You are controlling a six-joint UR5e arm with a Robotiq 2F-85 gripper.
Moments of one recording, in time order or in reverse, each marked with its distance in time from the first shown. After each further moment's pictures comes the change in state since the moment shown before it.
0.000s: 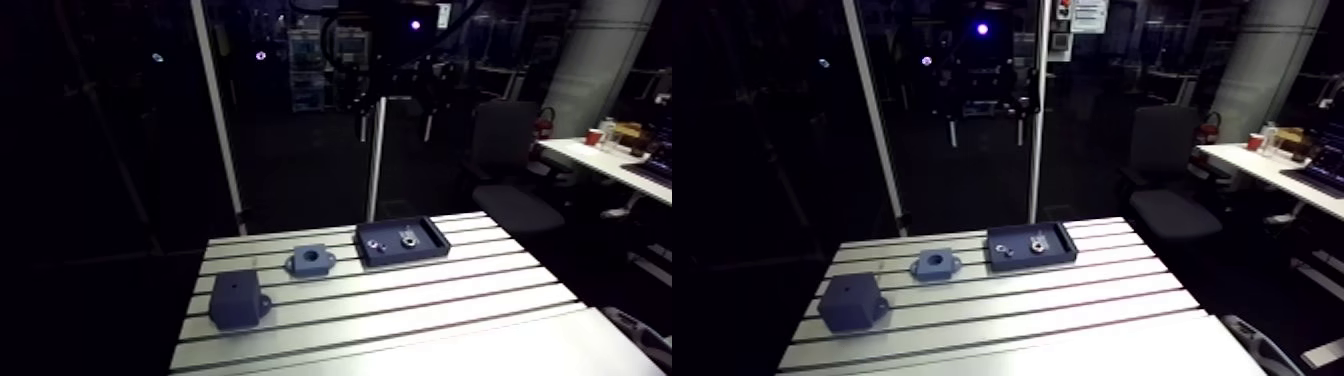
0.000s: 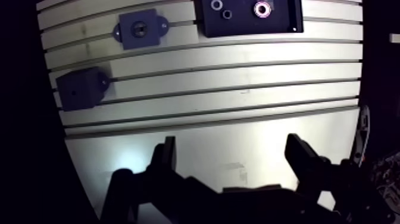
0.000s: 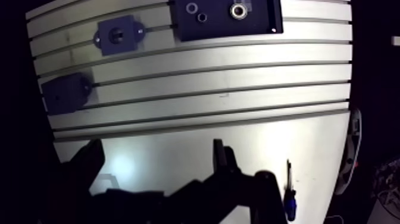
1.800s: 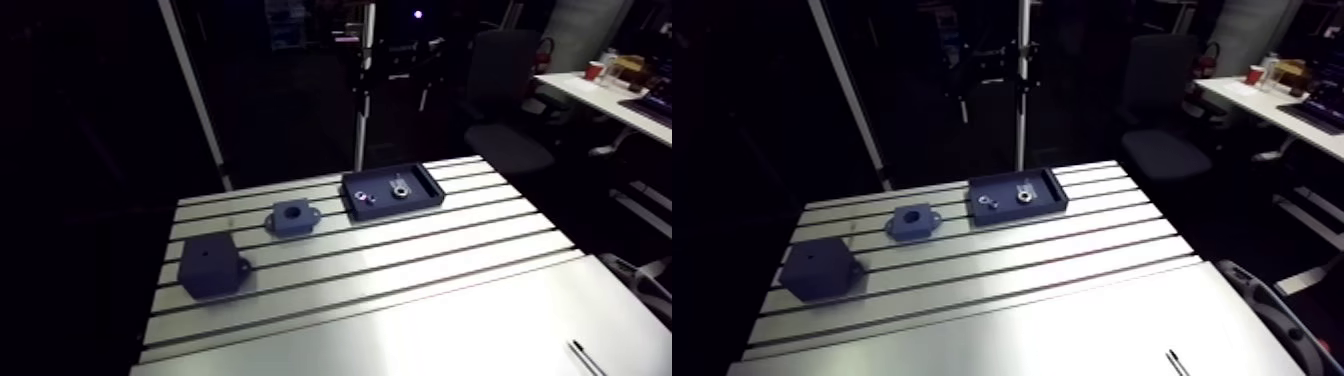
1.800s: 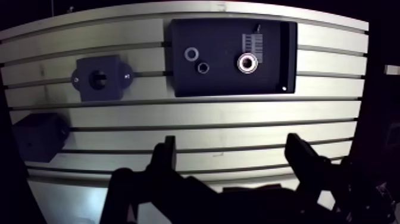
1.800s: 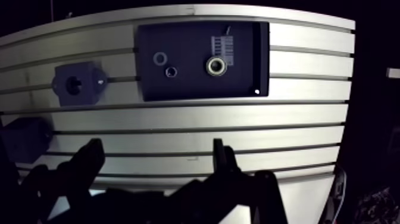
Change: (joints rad) arm -0.060 0.212 0.017 -0.271 -0.019 -0.150
